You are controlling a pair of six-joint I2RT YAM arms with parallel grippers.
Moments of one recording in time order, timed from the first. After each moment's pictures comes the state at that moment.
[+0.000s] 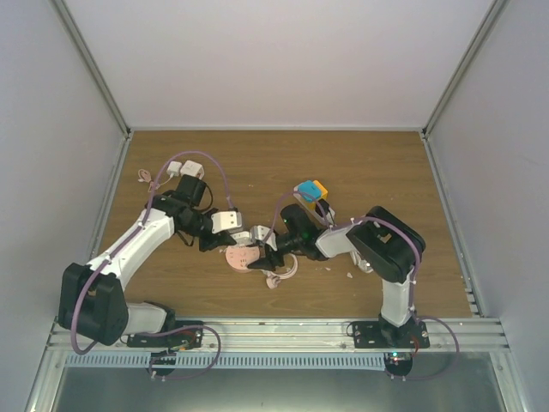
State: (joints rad) left arm -0.31 1.31 0.93 -0.86 0.59 1.00; right arm 0.78 1.94 0.80 0.50 -0.81 -0.45
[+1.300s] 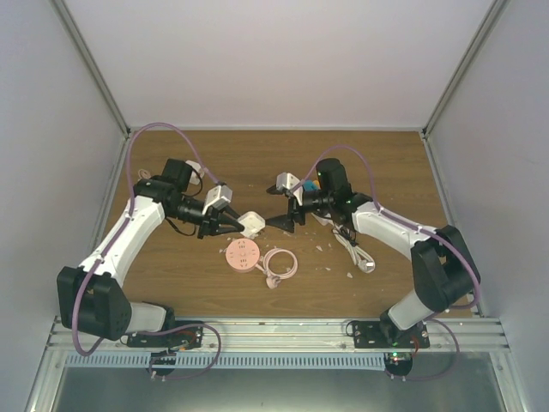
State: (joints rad) left arm -0.20 1.34 1.14 -1.07 1.17 0.99; right arm 0.54 1.57 0.98 0.08 -0.88 -0.42
